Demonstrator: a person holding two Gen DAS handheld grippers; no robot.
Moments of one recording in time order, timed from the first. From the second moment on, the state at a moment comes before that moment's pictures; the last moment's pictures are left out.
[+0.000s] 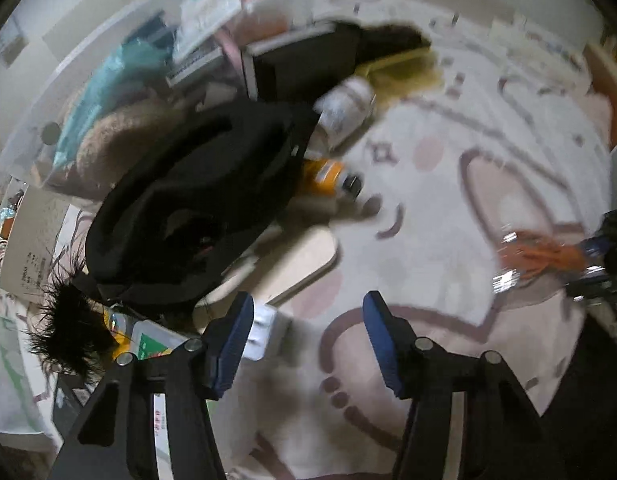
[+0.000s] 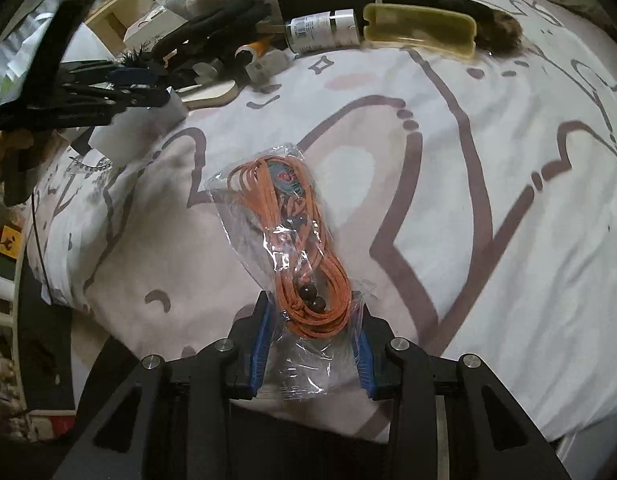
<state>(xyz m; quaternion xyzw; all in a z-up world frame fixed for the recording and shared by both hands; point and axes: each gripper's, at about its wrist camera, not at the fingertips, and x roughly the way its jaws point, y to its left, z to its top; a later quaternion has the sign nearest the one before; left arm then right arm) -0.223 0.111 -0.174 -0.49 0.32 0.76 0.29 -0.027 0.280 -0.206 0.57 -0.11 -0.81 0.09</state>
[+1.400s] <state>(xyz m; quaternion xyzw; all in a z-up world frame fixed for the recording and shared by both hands) -0.211 0.114 -0.190 -0.52 0.23 0.79 0.23 -0.020 0.279 -0.219 0.55 -0.16 -0.81 0.08</state>
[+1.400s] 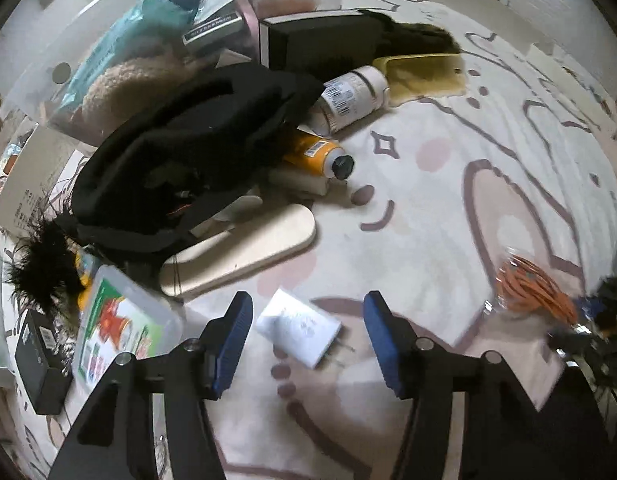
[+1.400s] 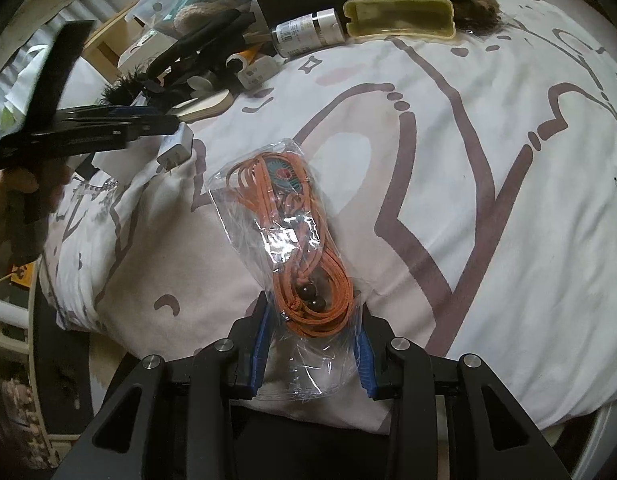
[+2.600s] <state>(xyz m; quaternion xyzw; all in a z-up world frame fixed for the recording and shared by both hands) -0.109 0.060 -0.219 -0.55 0.05 0.82 0.16 -0.027 0.253 -0.228 0.50 0.01 -0.86 0.05</state>
